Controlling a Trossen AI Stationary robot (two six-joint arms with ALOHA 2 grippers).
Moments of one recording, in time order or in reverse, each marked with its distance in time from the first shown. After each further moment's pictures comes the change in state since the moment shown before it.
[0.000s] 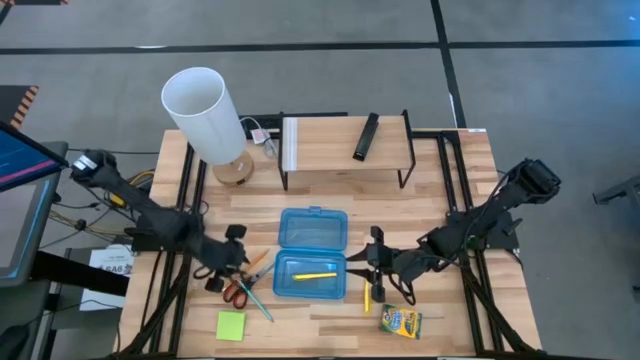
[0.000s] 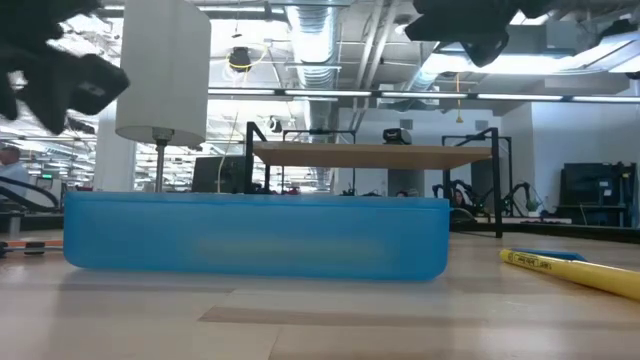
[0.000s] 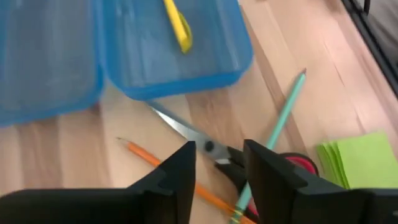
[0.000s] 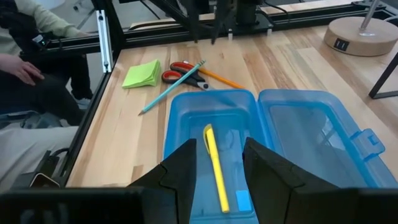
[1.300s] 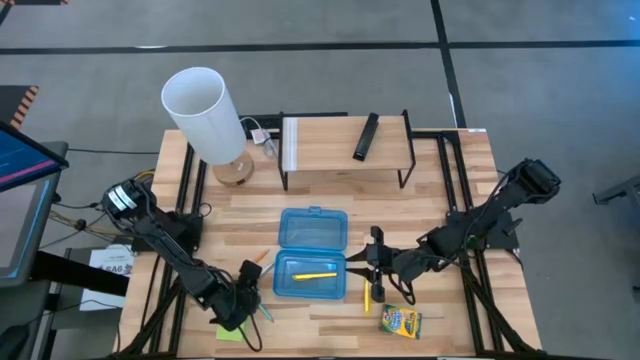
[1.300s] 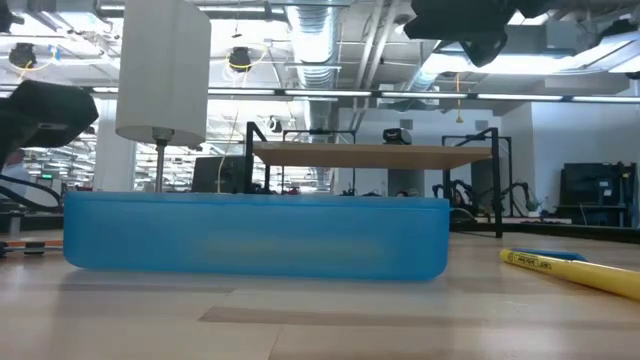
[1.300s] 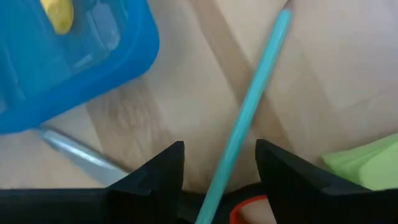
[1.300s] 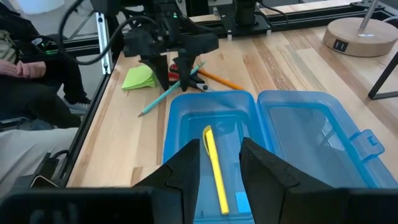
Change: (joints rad) left arm -0.205 0.629 0.240 0.045 -0.131 -0.003; right arm -0.001 0.000 0.001 0.004 0.000 0.000
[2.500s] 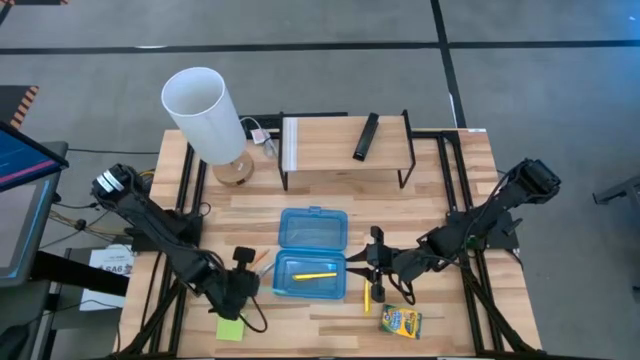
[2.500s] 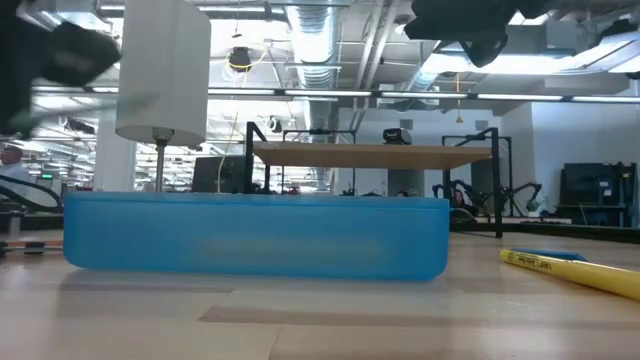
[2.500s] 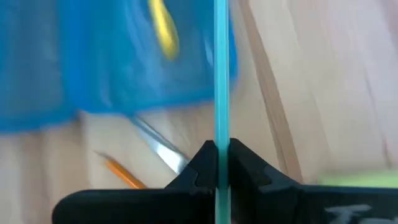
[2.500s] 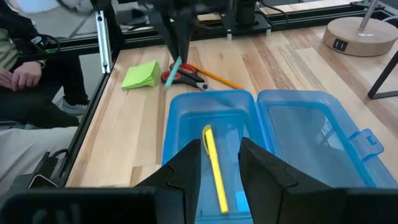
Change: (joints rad) left arm 0.070 -0.205 0.078 -0.179 -0.085 -0.173; right arm 0.000 0.000 0.000 -0.003 0.000 0.000
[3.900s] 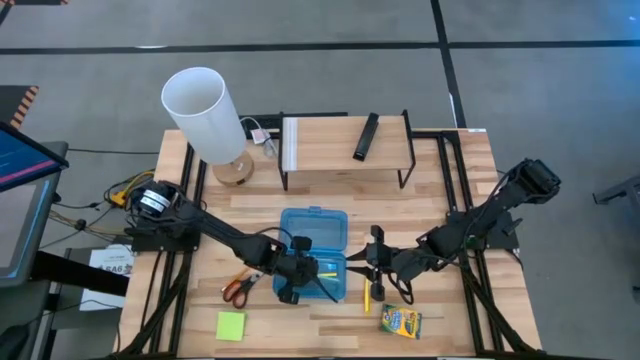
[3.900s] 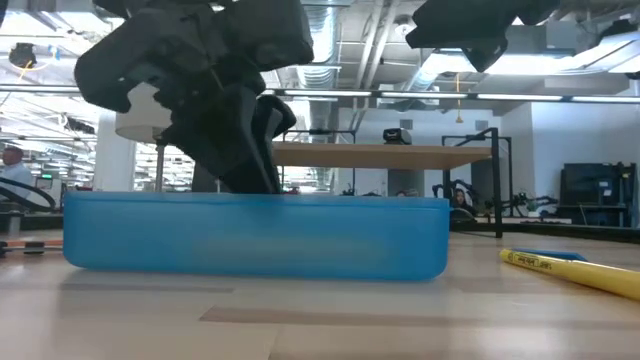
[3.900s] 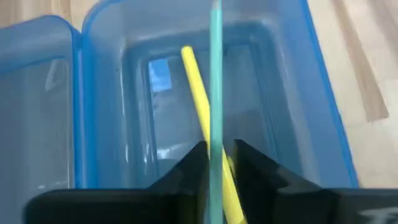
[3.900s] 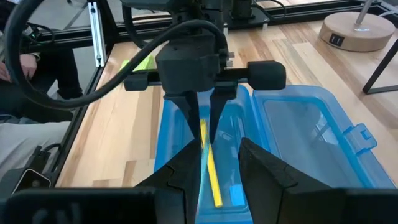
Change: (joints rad) left arm 0.386 0.406 0.231 0.315 0.235 0.378; right arm -0.006 0.000 0.000 -0.026 0.000 0.001
